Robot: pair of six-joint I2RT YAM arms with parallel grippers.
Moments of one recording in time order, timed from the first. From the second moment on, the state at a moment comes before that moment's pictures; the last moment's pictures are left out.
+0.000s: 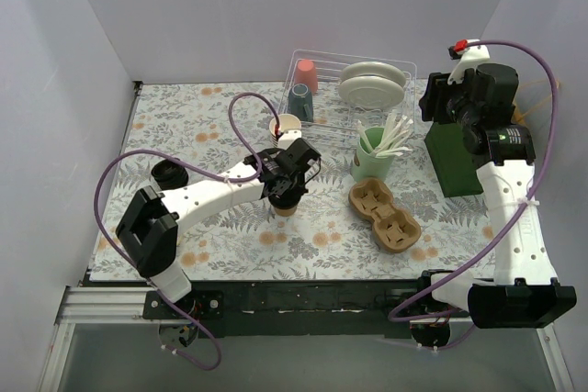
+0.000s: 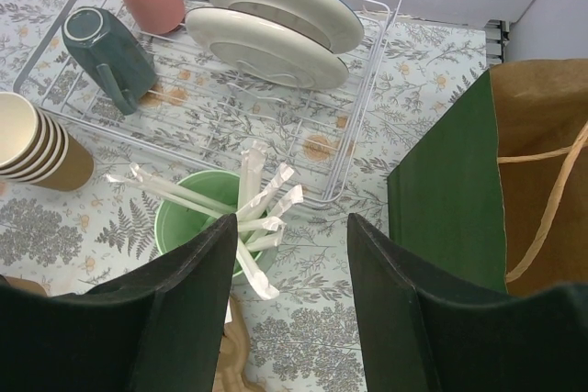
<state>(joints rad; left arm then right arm) -0.90 1.65 1.30 -0.65 -0.37 -0.79 0.05 1.19 1.46 -0.65 -0.13 -0.04</state>
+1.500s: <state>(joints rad) -0.32 1.80 1.49 -0.51 -0.20 -0.44 0.05 1.18 1.46 -0.64 -0.13 -0.04</state>
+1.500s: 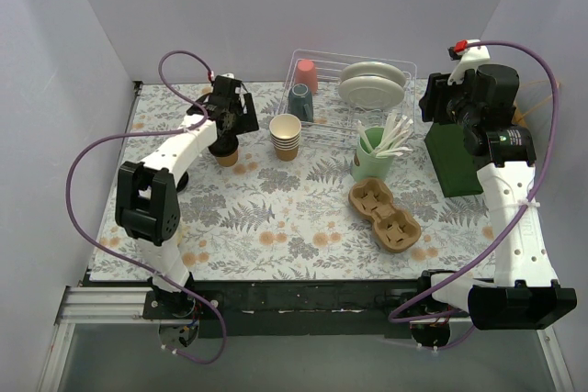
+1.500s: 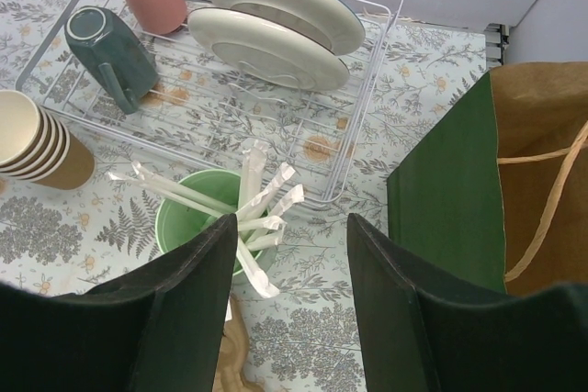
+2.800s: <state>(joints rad) -0.32 1.03 0.82 -0.19 0.09 -0.38 -0.17 1.61 1.99 -0.93 -0.25 -0.10</state>
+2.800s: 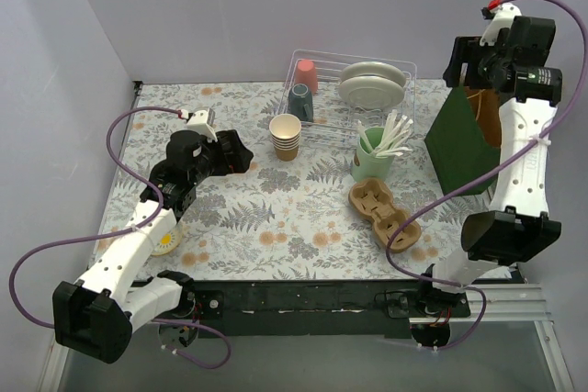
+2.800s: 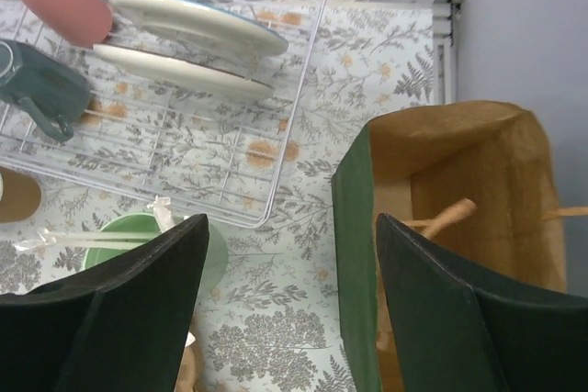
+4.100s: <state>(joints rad) -0.32 1.03 0.82 -0.19 0.07 -0.37 -0.19 1.51 1.59 -0.73 -0.03 -0.25</state>
